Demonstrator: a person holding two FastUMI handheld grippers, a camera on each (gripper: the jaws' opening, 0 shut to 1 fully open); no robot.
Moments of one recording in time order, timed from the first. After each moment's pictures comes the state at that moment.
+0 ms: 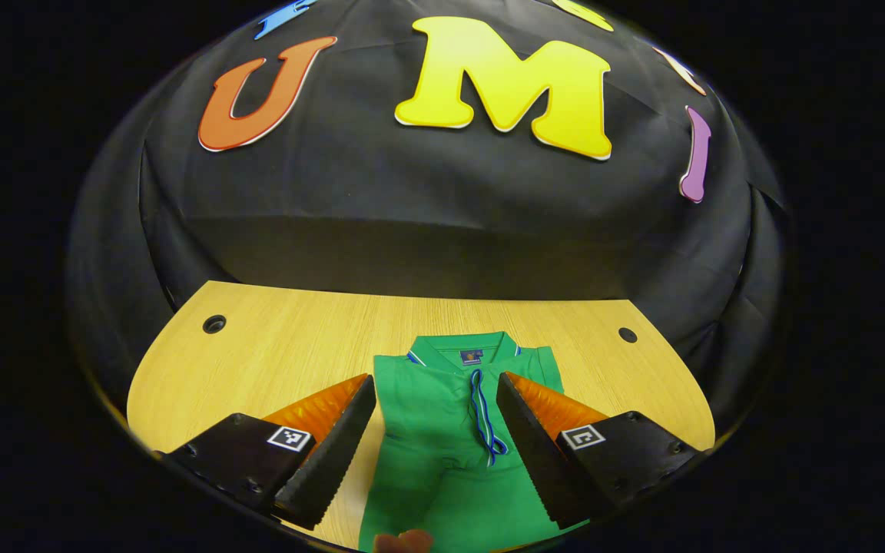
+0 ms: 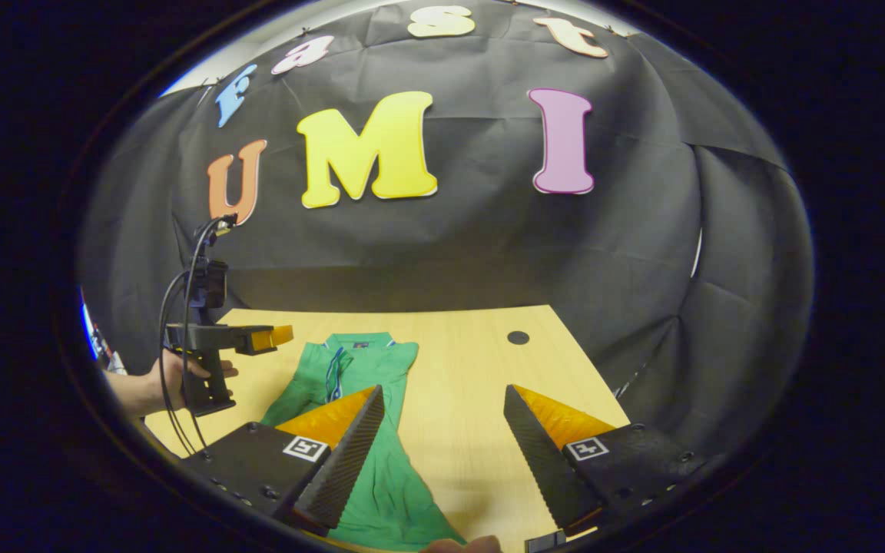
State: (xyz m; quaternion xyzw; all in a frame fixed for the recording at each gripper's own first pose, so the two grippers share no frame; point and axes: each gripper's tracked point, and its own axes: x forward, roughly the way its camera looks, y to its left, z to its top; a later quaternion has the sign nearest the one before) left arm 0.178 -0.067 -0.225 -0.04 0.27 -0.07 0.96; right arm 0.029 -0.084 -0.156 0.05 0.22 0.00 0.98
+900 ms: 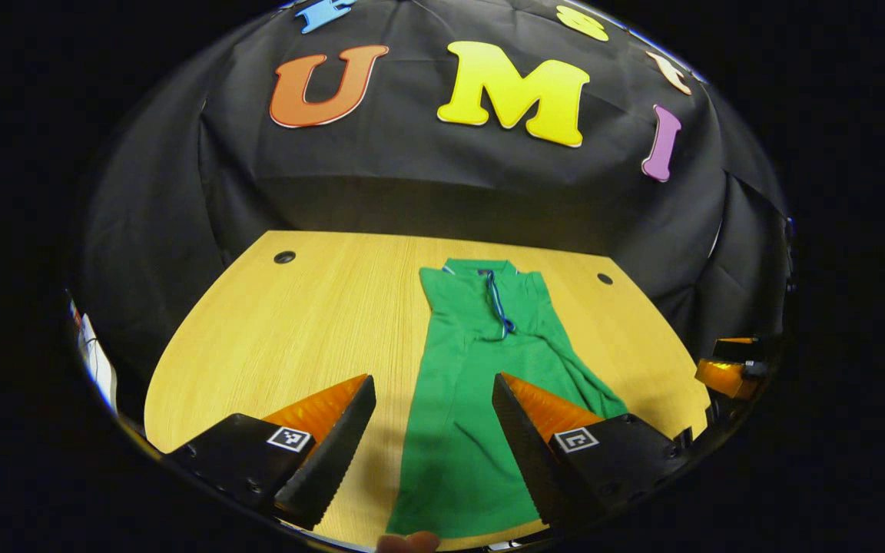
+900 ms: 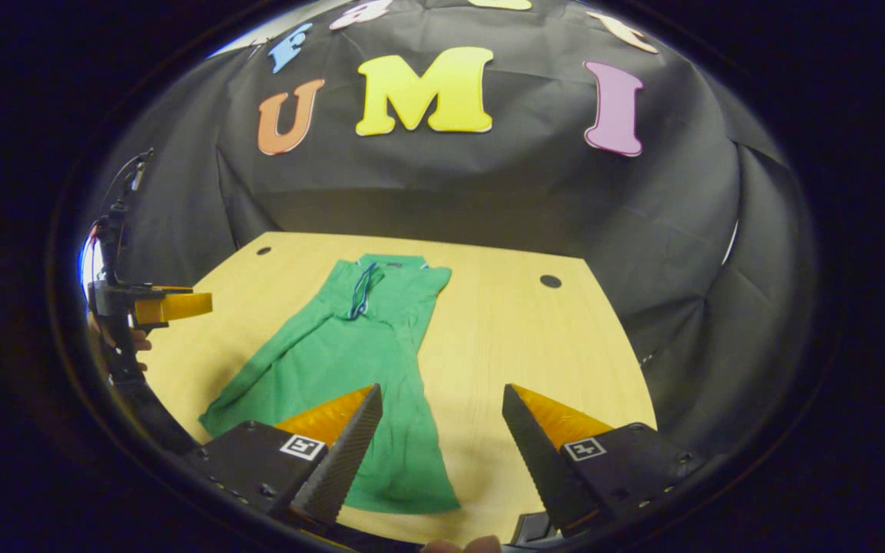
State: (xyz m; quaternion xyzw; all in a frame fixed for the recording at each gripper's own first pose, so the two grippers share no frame) left arm -0.054 -0.006 -0.252 -0.04 0.35 -0.07 0.93; right arm -0.047 -0.068 -0.255 -0.01 0.33 0.07 0.94
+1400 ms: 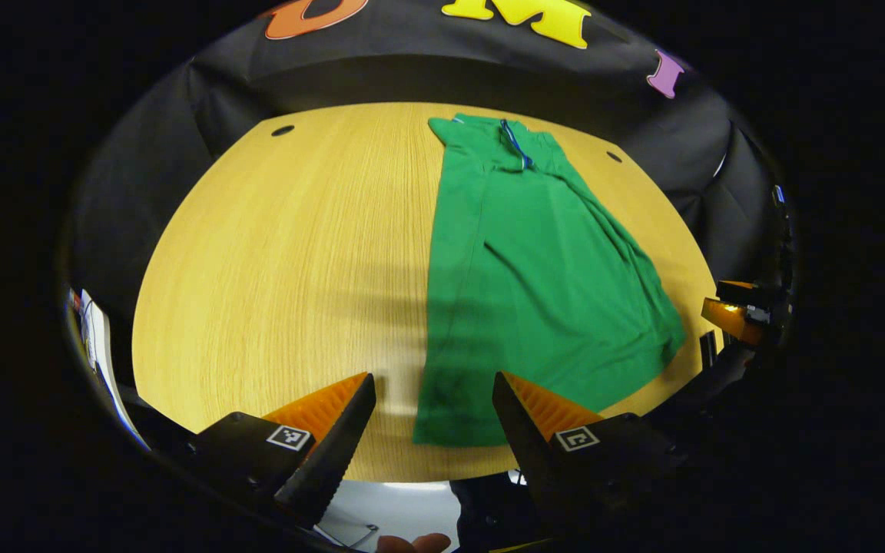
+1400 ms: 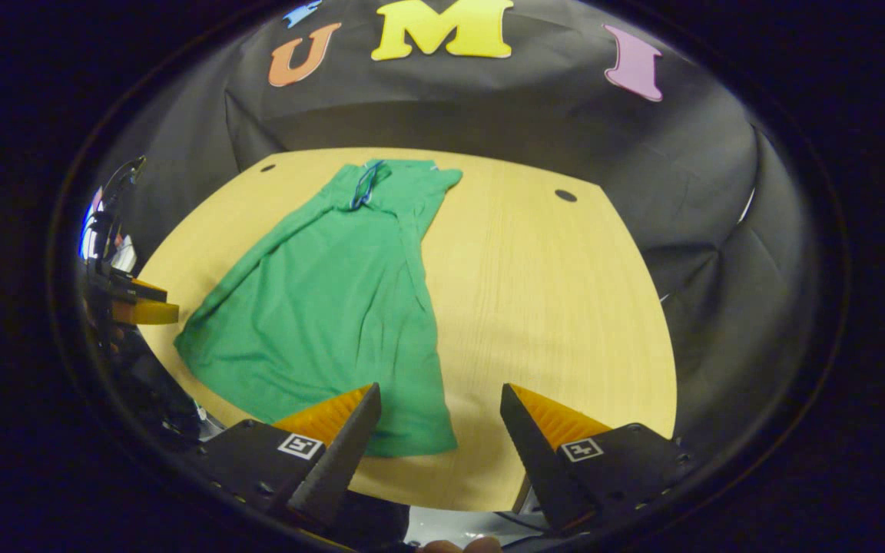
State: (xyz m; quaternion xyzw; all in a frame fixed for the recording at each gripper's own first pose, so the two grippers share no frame) left arm -0.177 0.008 -0.352 -0.03 0.55 -0.09 0.83; right arm -0.112 -0.082 -0.355 -0.04 0.46 0.07 0.88
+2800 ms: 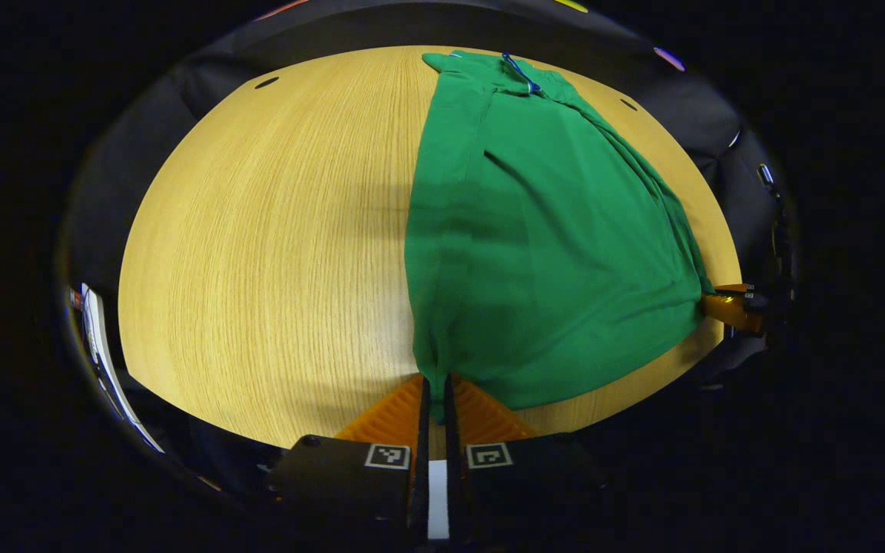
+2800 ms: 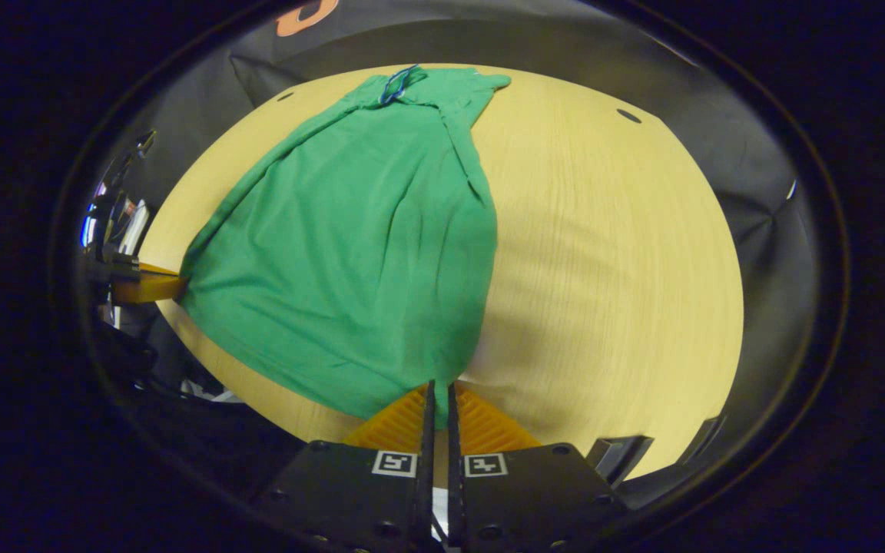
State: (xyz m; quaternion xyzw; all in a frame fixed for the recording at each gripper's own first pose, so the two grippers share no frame) left arm -0.133 0.042 -0.373 -0.01 0.63 -0.09 0.77; right arm -0.145 -0.052 -0.417 -0.06 0.59 0.14 0.79
